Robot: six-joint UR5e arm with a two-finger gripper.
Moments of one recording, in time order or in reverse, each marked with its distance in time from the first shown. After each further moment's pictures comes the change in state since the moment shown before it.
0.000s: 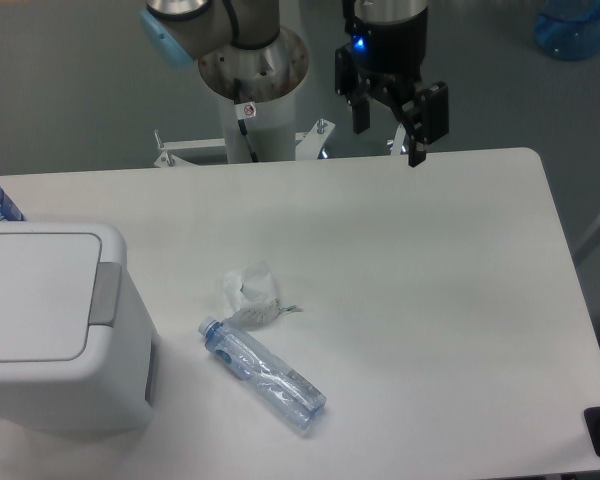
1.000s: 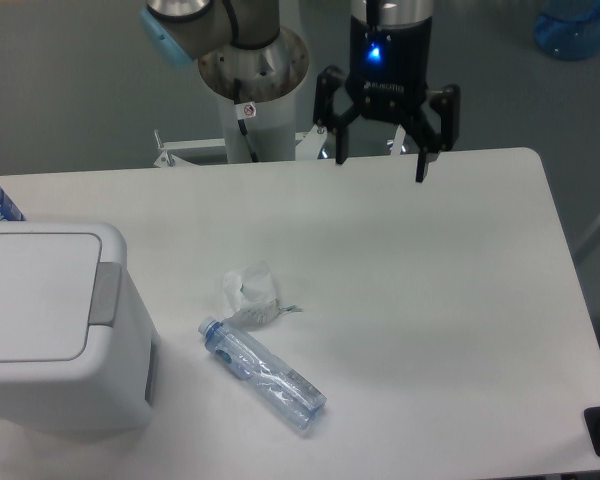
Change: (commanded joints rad) arm -0.066 -0.083 0.048 0.187 -0.314 -0.894
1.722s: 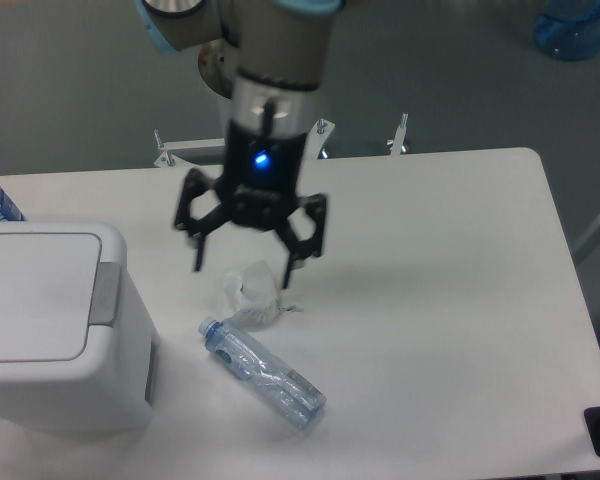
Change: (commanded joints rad) arm -0.259 -0.138 -0.006 0.203 -0.003 -0.286
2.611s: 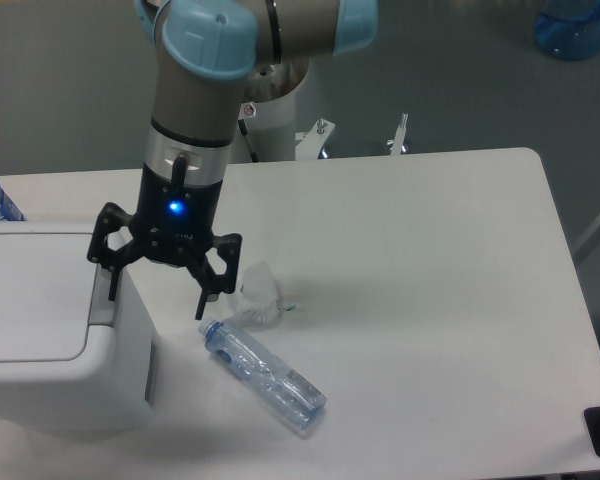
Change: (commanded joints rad) arm -0.074 -0.045 0.000 0.000 0.000 -0.062
